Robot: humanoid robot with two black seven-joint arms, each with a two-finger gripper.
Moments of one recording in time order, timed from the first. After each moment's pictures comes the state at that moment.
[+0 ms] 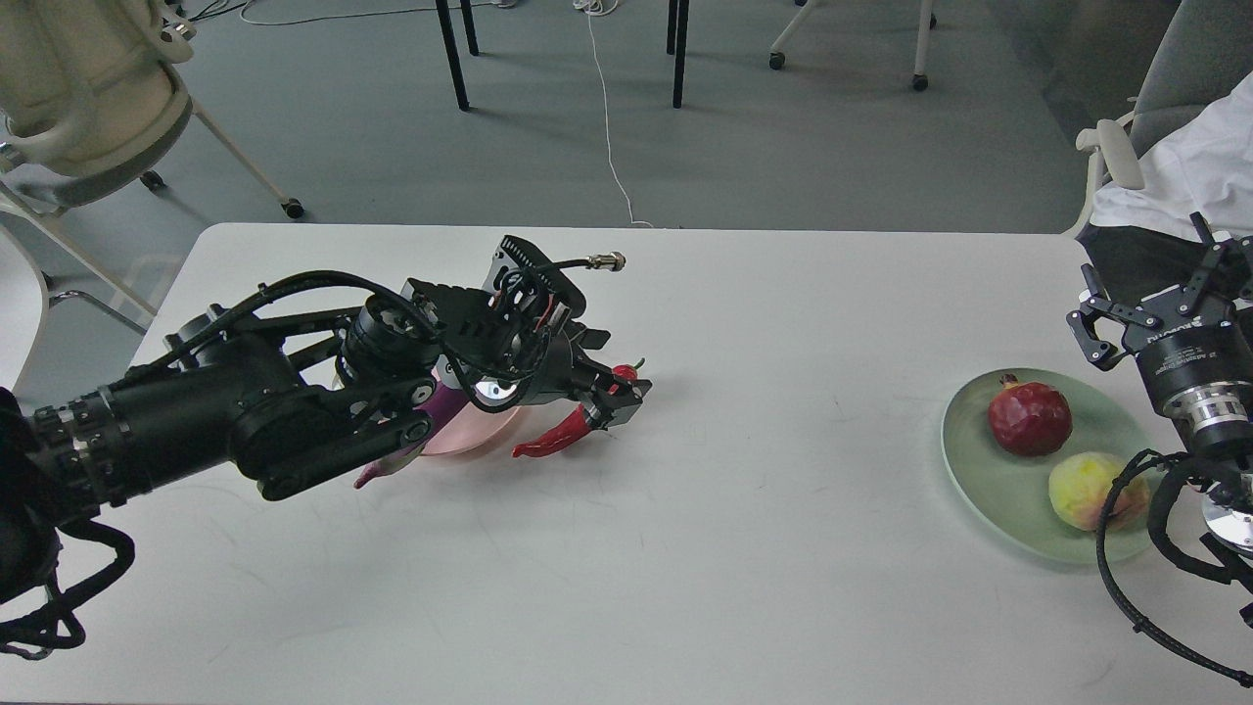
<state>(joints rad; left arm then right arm) -1.01 0.27 -0.19 -1.14 1.91 -0.39 -0.09 0.41 -0.58 0.82 0.77 0.16 0.49 0.49</state>
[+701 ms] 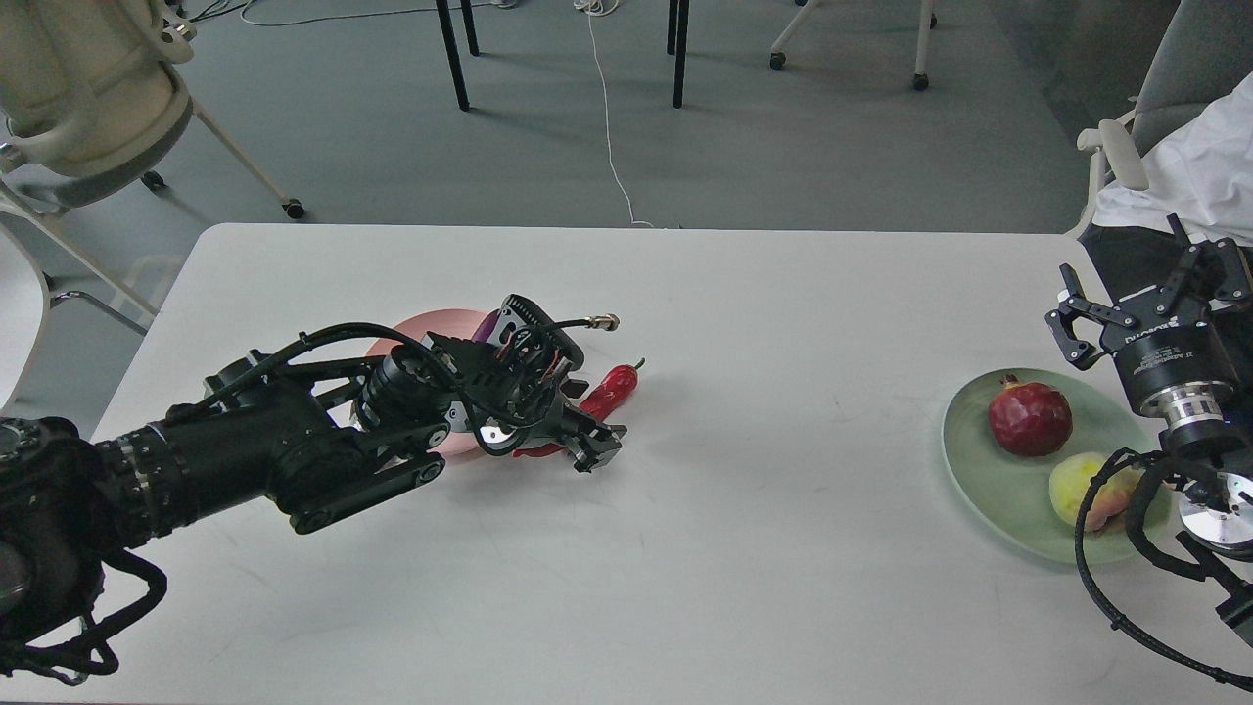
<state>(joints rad) -0.96 0.21 -0.13 -1.00 1.94 -0.36 -0.09 0.42 -0.54 0.82 0.78 0.16 0.49 0.49</state>
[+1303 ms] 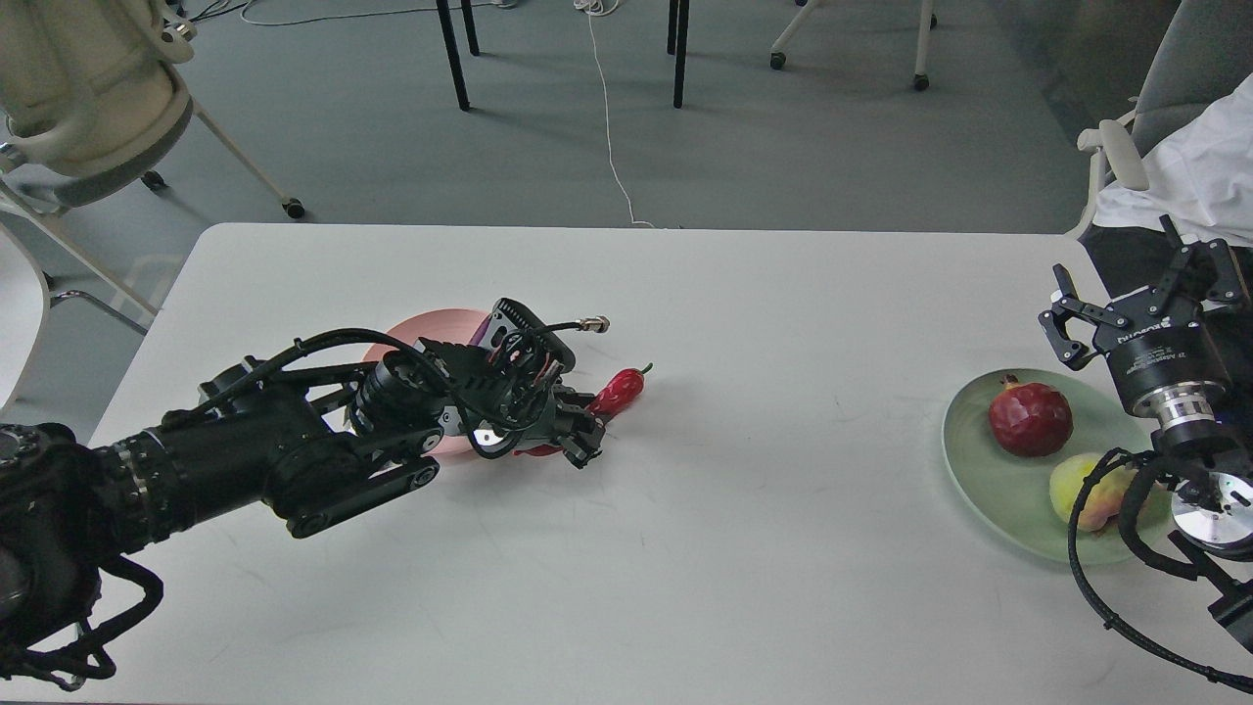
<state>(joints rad) -0.95 0.21 -0.12 -0.99 1.94 -0.35 -0.09 0.42 -0.53 0.82 0.77 0.16 0.49 0.49</state>
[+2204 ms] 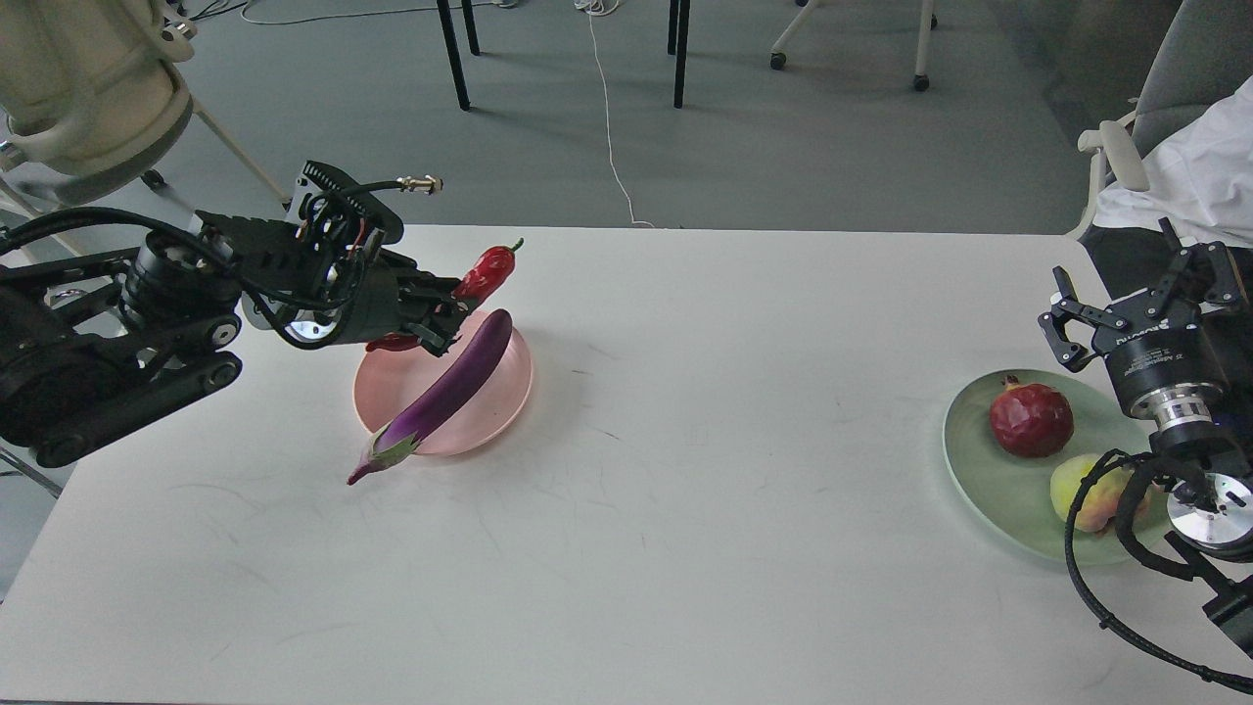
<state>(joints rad) -1.06 0.72 -0.20 -1.30 1.86 -0.43 -0.10 0.43 -0.51 0.82 0.75 0.15 0.49 0.49</state>
